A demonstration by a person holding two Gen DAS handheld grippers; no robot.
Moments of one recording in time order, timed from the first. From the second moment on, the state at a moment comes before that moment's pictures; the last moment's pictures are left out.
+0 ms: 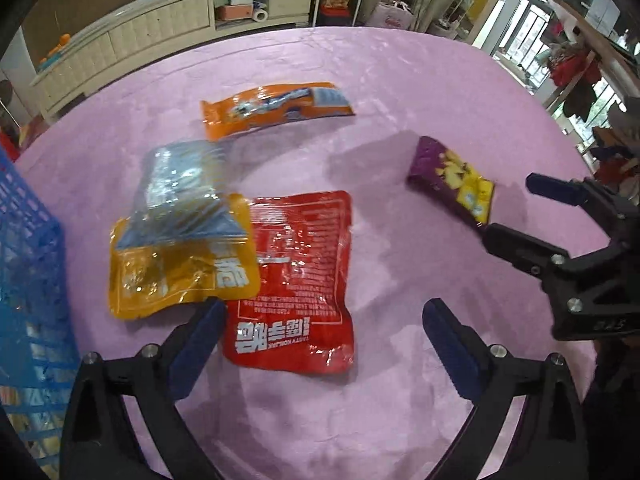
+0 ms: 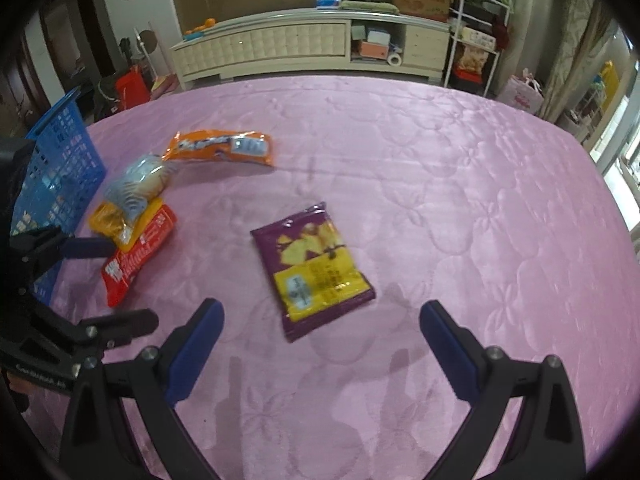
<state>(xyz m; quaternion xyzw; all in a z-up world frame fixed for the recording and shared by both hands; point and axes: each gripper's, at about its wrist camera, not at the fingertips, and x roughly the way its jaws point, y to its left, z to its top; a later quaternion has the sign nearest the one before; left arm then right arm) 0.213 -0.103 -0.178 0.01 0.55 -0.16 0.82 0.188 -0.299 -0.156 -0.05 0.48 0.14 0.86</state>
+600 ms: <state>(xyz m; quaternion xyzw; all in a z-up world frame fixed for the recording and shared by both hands) 0.252 -0.124 -0.170 0.03 0.57 -0.08 0.82 0.193 -0.313 -0.152 -0.01 0.49 0.13 0.86</state>
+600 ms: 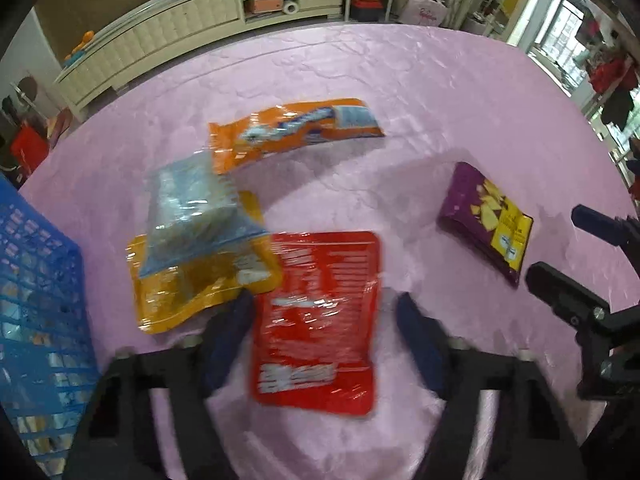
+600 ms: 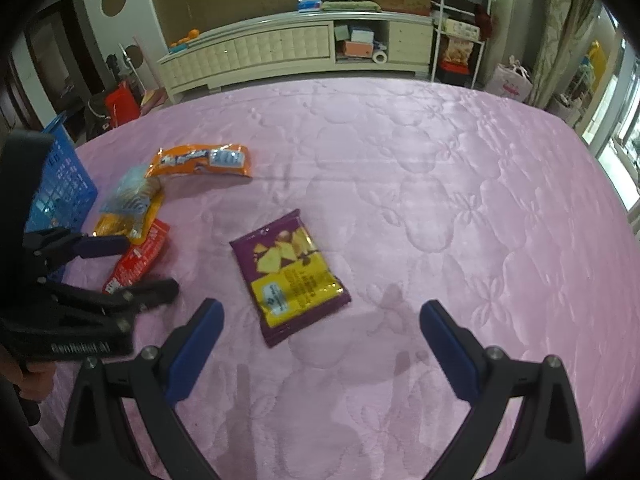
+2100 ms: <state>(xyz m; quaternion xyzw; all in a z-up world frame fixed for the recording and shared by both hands) 0.210 -0.131 -0.158 0.03 0.57 -0.09 0.82 0.223 -0.258 -0.166 -0.16 0.49 0.26 0.81</state>
